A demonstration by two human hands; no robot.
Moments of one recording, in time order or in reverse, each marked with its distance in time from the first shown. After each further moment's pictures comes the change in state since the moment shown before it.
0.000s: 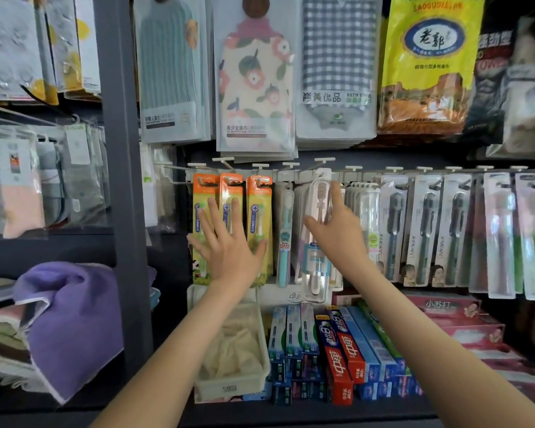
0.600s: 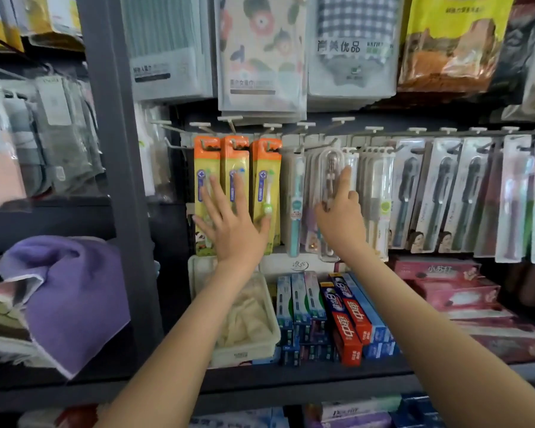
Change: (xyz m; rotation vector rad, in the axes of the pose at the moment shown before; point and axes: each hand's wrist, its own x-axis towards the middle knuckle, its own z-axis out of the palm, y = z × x) left_hand 0.001 -0.020 0.019 -0.114 0.013 0.040; right_hand -0.007 0.016 0.040 -0.136 0.063 0.113
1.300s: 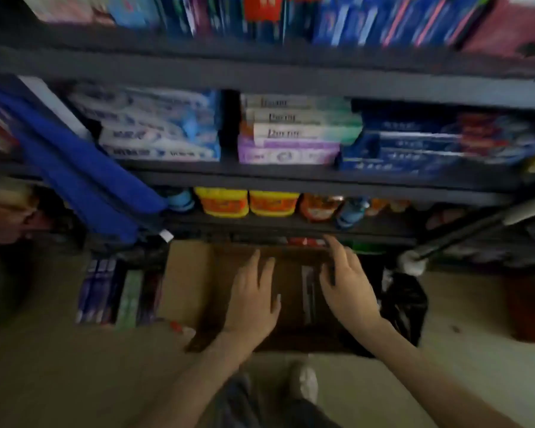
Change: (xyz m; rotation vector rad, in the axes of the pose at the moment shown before) left_hand -0.552 0.072 0.145 0.106 -1.123 -0.201; right_hand -0.415 0.377 -0.073 -0.204 -0.809 0.146
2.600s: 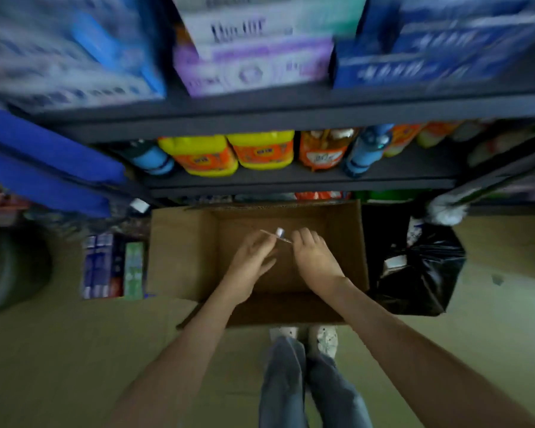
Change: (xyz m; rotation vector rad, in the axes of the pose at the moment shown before) left_hand 0.073 -0.018 0.105 -1.396 -0.248 -0.632; right_hand 0.022 0.096 0.153 -0.299 -0.363 -0.173
